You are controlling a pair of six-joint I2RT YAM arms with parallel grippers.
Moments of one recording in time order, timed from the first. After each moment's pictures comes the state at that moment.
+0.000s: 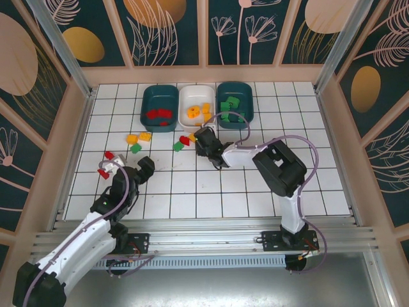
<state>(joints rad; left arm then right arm) -0.45 0.66 0.25 -0.14 -0.35 -0.94 0.81 1.99 1.18 0.03 0.33 0.52</state>
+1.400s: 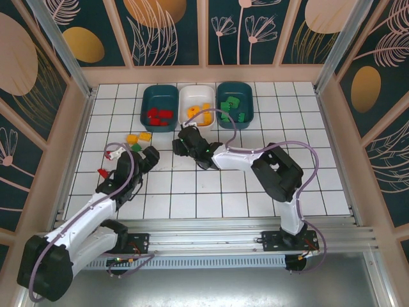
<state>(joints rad) -0.39 0.93 0.43 -0.10 -0.22 -0.97 0.92 2.00 1.31 0.03 0.24 0.52</state>
